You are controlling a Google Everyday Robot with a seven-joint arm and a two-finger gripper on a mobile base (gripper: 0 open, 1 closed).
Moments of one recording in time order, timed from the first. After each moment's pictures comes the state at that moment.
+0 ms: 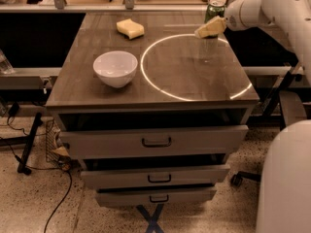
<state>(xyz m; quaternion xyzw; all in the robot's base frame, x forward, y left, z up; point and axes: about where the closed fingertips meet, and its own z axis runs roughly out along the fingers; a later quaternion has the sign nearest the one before) 0.846 -0.224 0.927 -0.33 0.78 0.03 0.53</state>
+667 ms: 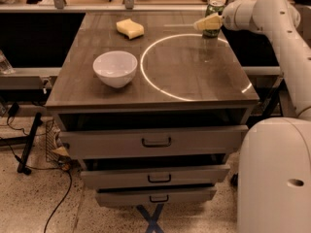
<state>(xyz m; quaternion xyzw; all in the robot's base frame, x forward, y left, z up) 0.908 -0.241 0.918 -0.26 0.76 0.04 0.59</state>
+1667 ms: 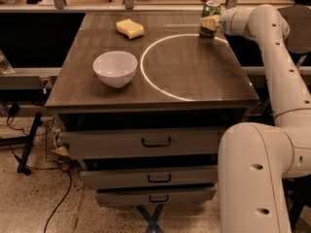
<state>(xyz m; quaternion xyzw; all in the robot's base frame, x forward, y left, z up) 0.940 -0.243 0.891 -0.23 0.75 0.08 0.61</state>
